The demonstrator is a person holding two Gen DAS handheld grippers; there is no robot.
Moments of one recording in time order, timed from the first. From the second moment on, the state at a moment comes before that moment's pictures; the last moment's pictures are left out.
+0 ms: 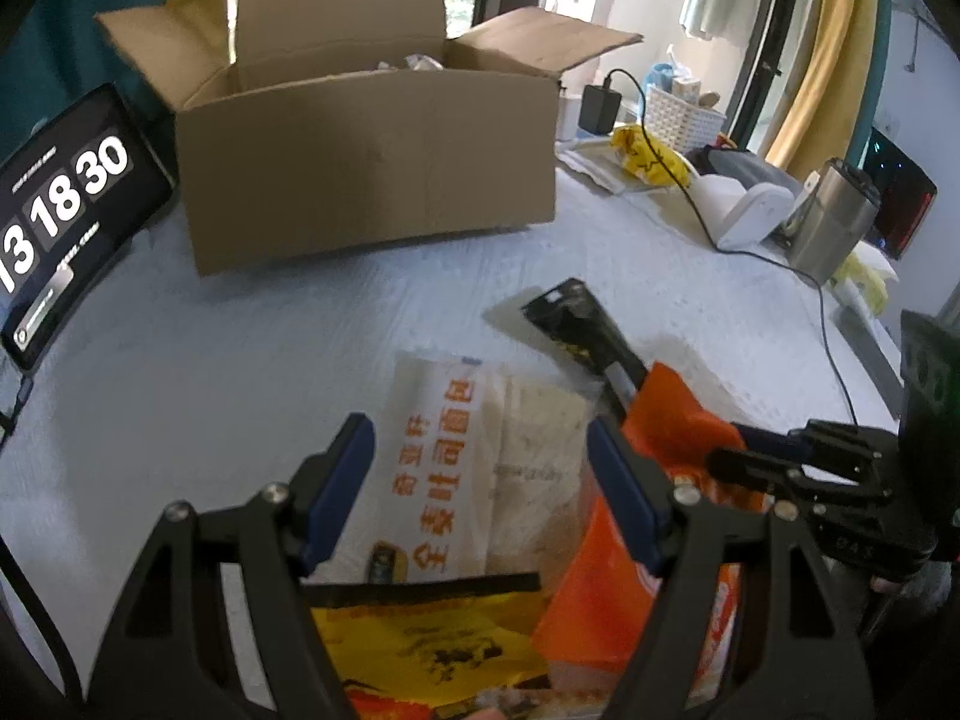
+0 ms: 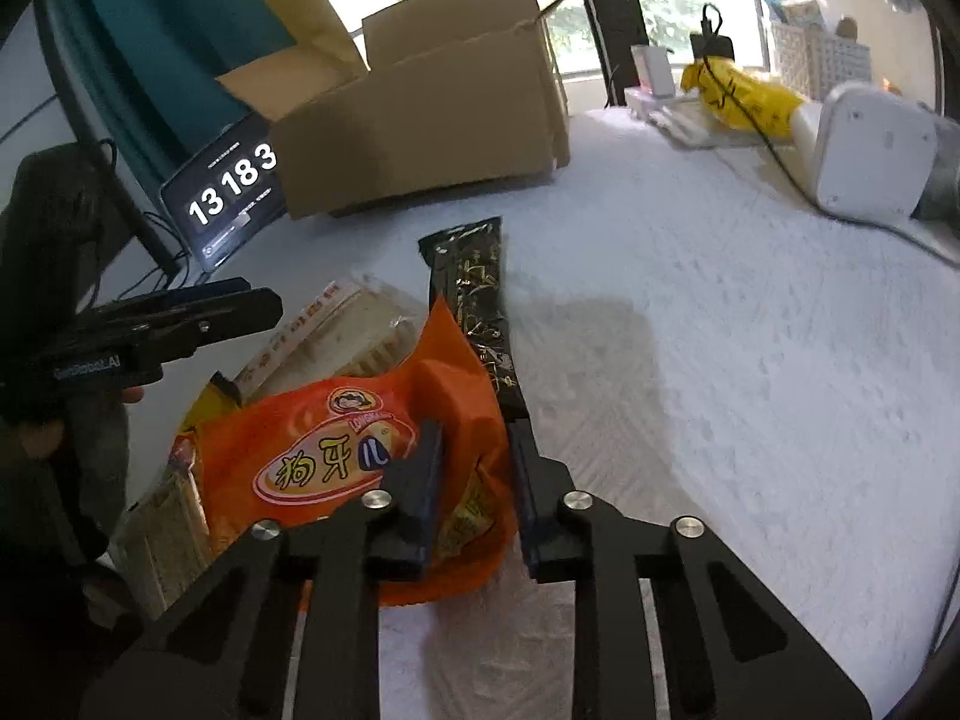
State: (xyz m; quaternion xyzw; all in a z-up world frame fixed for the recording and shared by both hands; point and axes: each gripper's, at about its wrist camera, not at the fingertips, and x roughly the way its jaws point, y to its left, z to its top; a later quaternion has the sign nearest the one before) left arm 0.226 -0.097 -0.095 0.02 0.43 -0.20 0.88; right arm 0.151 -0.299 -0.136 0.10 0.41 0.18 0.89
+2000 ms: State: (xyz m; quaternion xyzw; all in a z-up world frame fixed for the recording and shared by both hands) left arm 0.258 -0.116 -0.020 0.07 0.35 -0.25 0.90; right arm 0.178 -0.371 -0.011 0.15 0.22 0.10 0.96
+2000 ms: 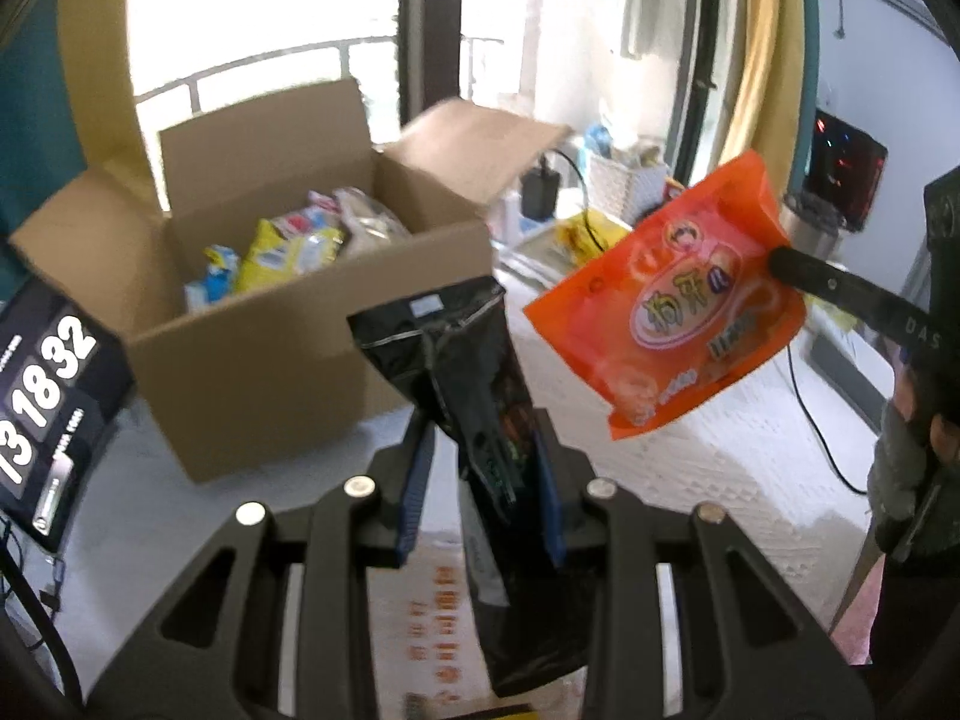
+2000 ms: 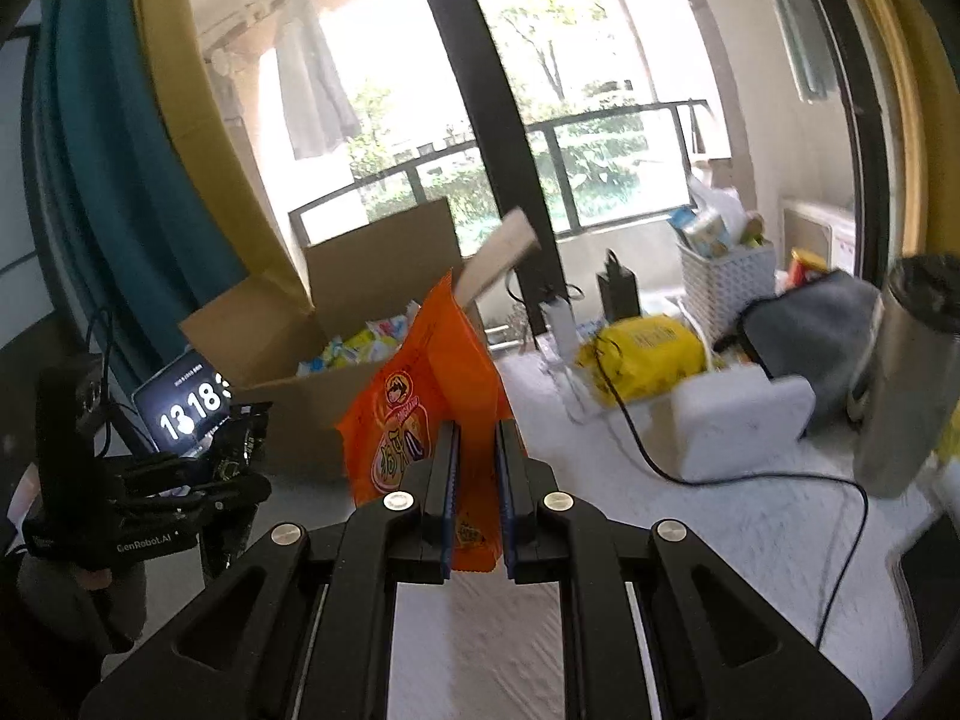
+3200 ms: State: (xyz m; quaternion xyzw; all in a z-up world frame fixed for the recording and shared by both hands) left arm 0.402 -0.014 0.061 -0.02 0.20 -0.15 0.97; right arm 0.329 -0.270 0.082 0.06 0.13 0.15 0.98
